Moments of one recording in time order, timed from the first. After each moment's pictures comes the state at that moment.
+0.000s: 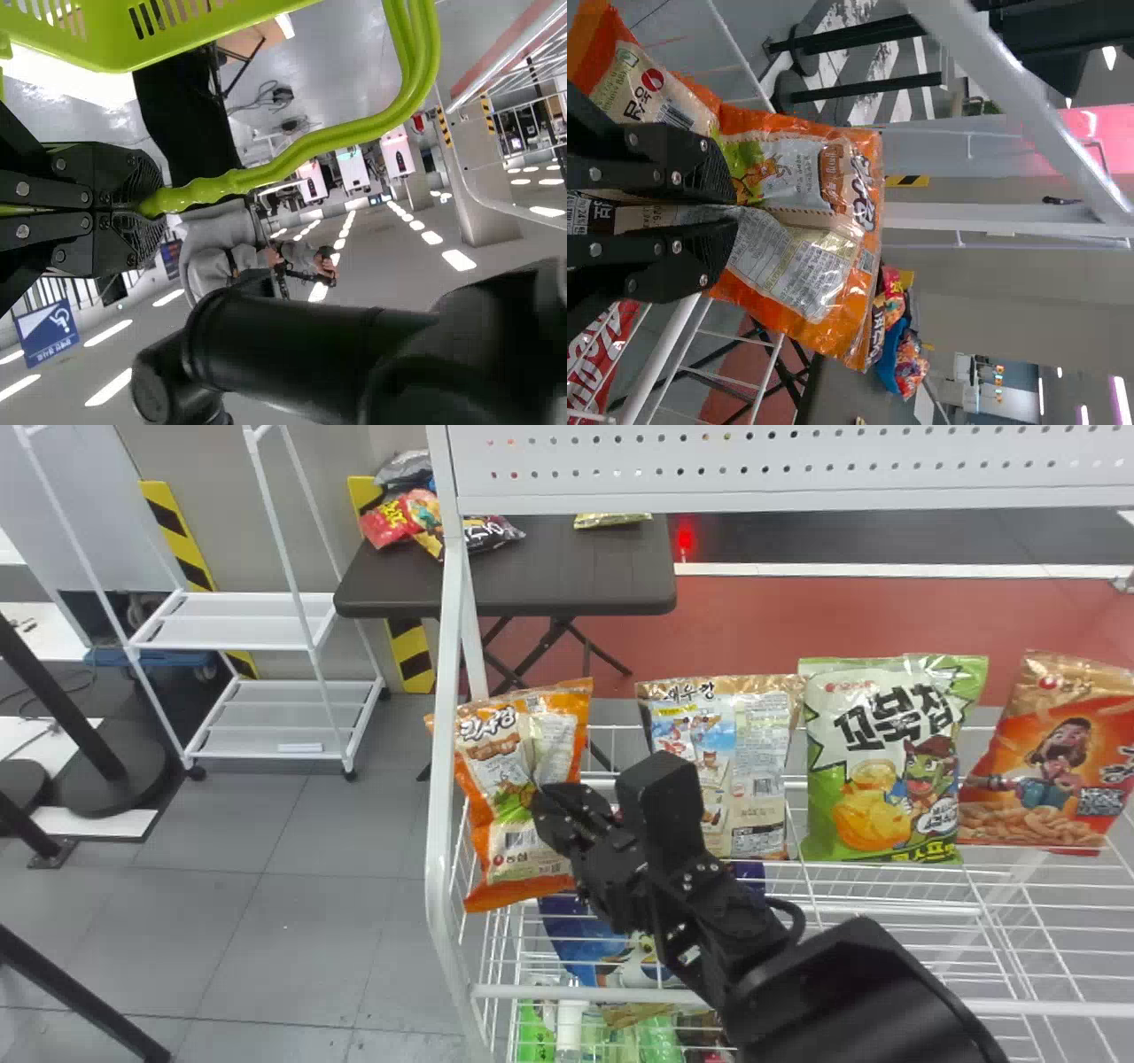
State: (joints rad) left arm 0.44 0.09 -0.19 -1.87 0.13 1.13 -1.46; right arm 0.06 -0.01 0.44 -1.79 0.09 0.40 0.25
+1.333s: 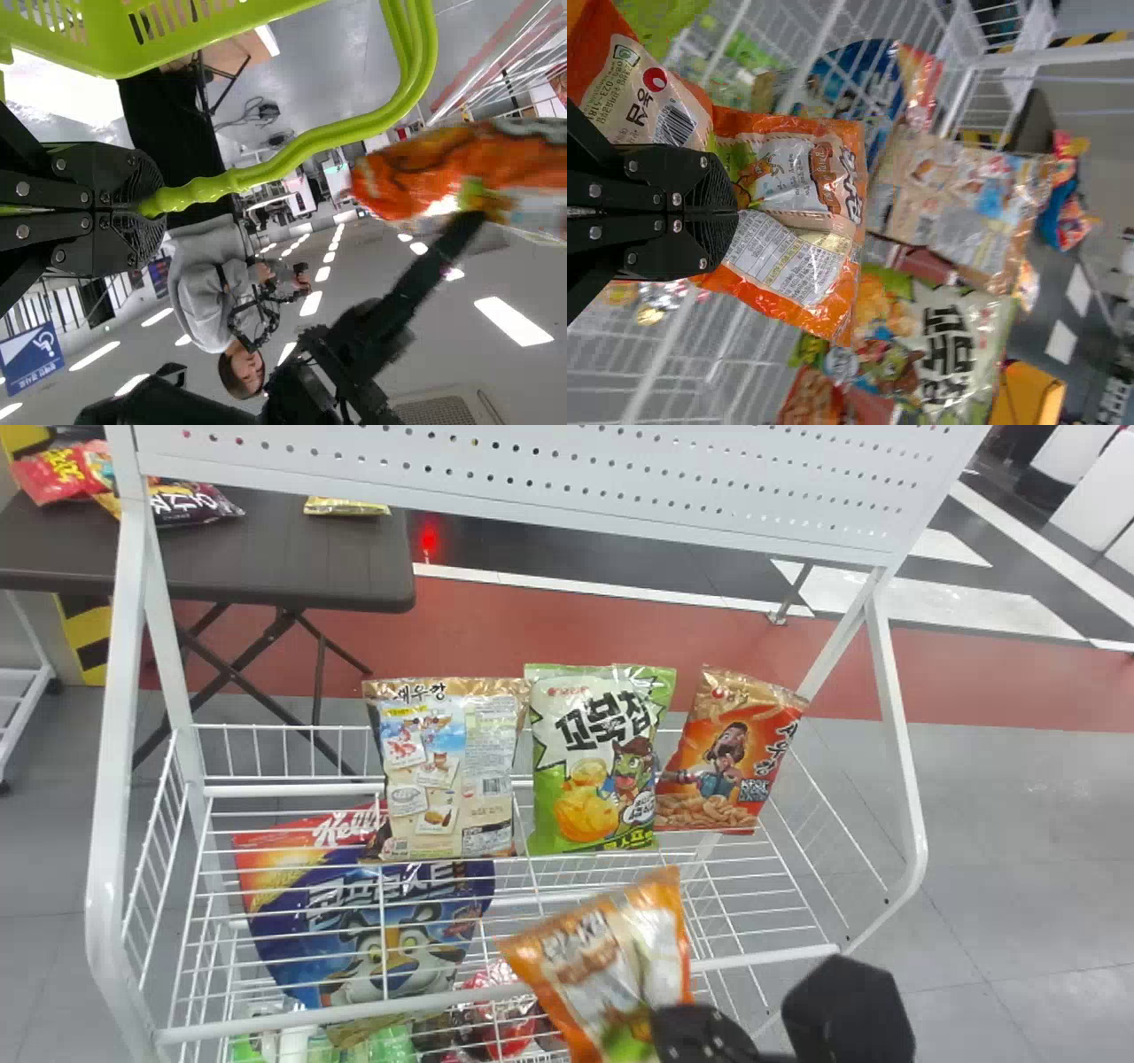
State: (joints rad) left arm 0.47 0.08 -0.15 -1.89 0.13 1.10 -1.44; right arm 0.96 -0.37 -0.09 -2.80 0.08 0.98 0.23
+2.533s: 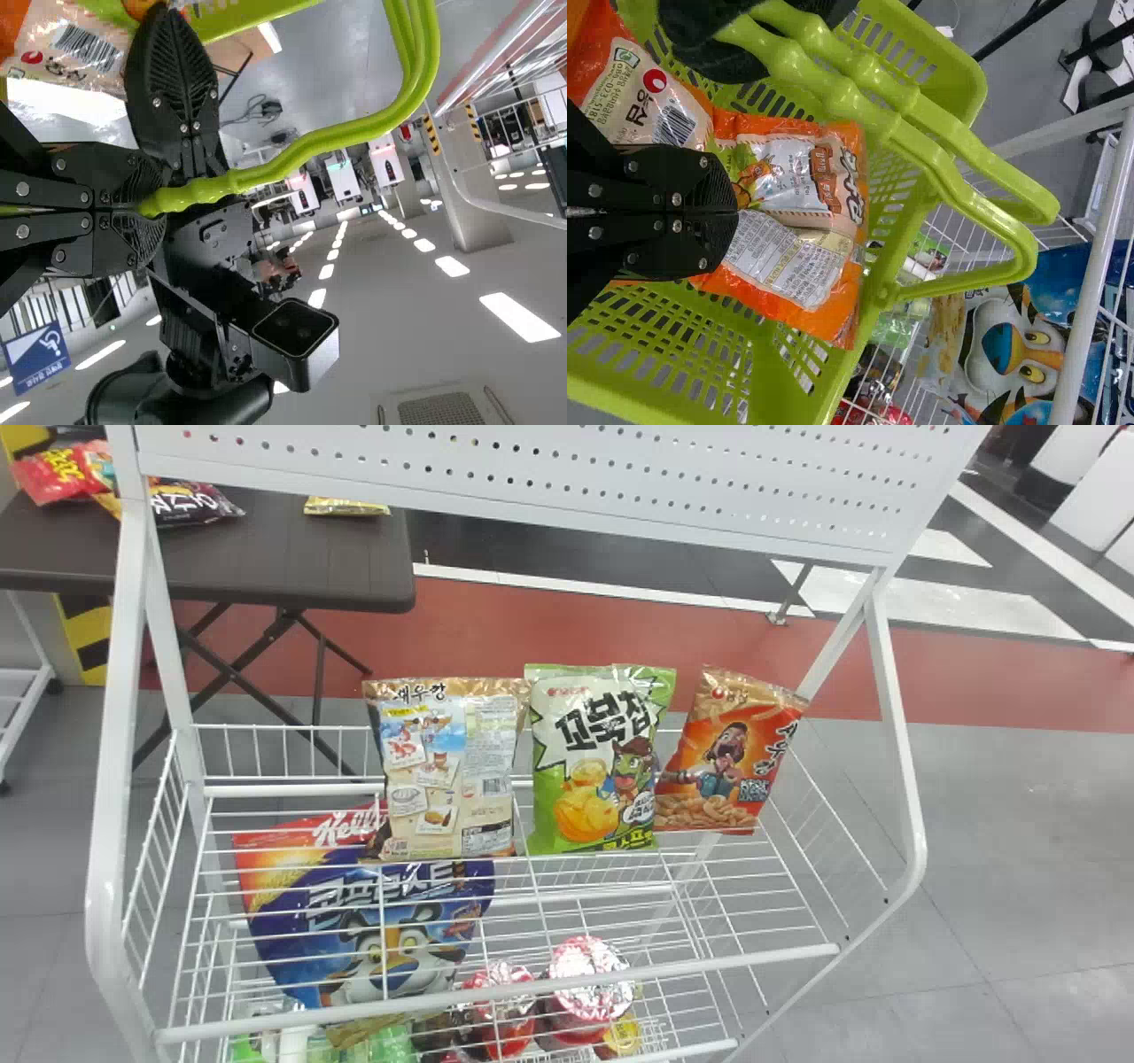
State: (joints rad) left arm 0.48 0.08 -0.17 -1.91 0.12 1.10 -1.44; right arm 0.90 -0.36 0.29 -2.46 0.09 0.95 0.26
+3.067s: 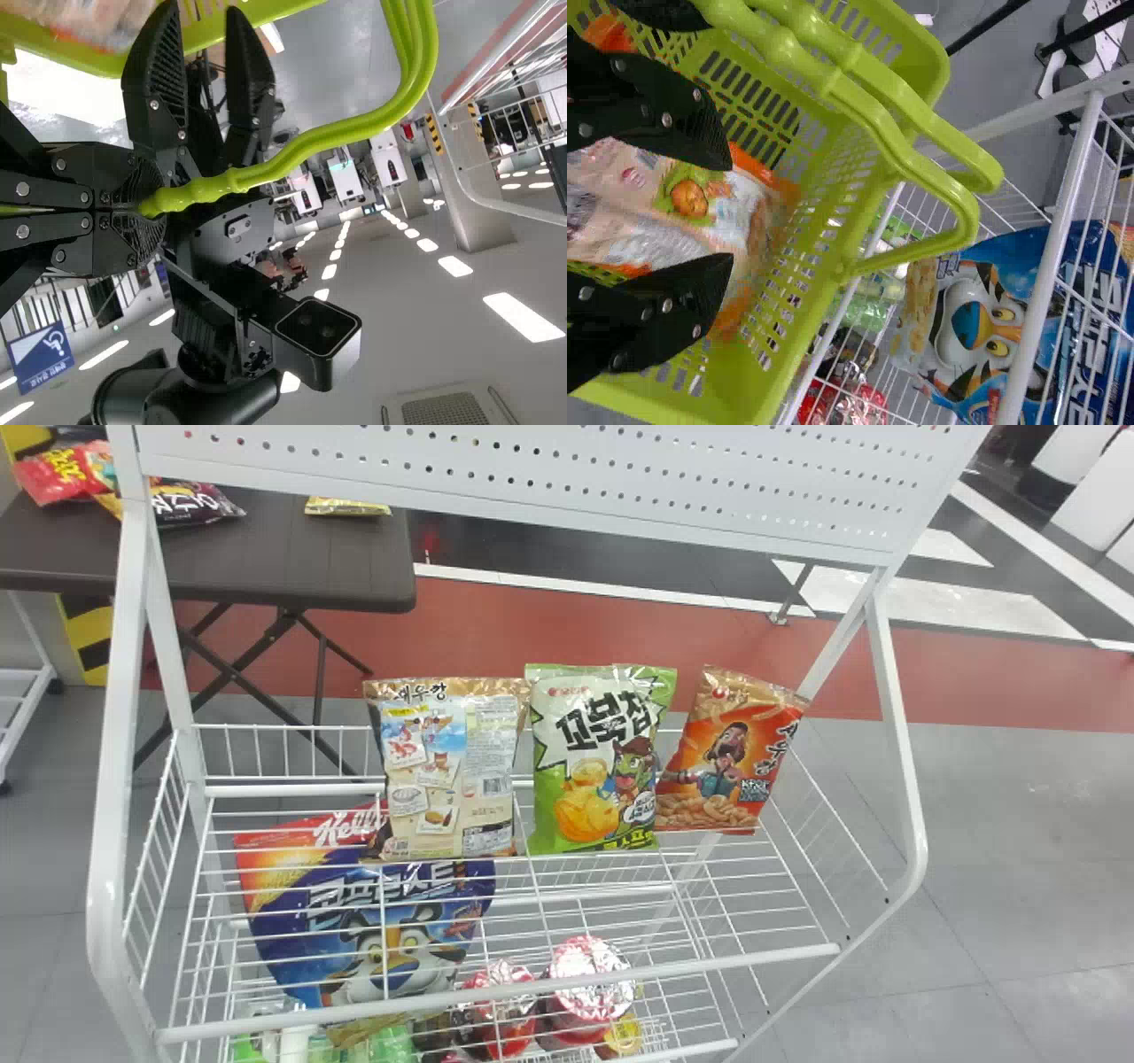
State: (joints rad) left arm 0.50 0.08 -0.17 -1.93 0.12 1.09 -1.44; right arm 0.90 -0.36 0.25 -2.47 0.08 0.92 0.26
